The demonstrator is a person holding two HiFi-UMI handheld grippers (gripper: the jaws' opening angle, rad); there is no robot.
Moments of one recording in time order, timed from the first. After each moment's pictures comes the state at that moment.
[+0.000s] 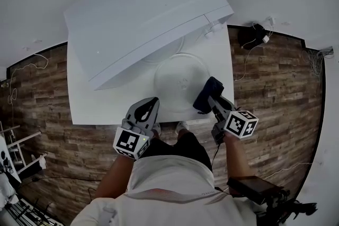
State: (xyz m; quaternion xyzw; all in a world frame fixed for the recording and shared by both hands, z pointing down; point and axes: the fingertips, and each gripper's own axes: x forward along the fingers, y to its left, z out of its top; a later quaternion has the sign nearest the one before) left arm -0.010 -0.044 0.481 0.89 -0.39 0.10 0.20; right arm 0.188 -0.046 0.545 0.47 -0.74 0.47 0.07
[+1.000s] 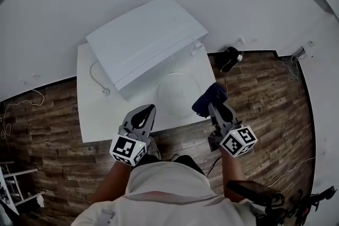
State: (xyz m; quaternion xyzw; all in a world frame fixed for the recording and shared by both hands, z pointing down) left arm -0.060 -0.004 0.355 0.93 -0.34 0.01 0.11; right arm 0.138 0.014 0.334 0.56 -0.80 0.19 -0.03
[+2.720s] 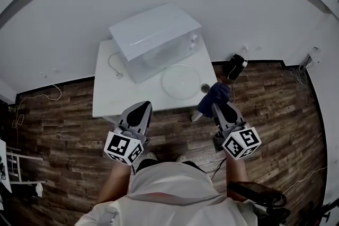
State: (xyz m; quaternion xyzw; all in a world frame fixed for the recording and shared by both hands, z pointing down) left arm -0.081 0.165 0.269 0.91 -0.40 -0.02 0.05; right arm 0.137 0.181 0.265 0.53 -0.84 0.10 -0.04
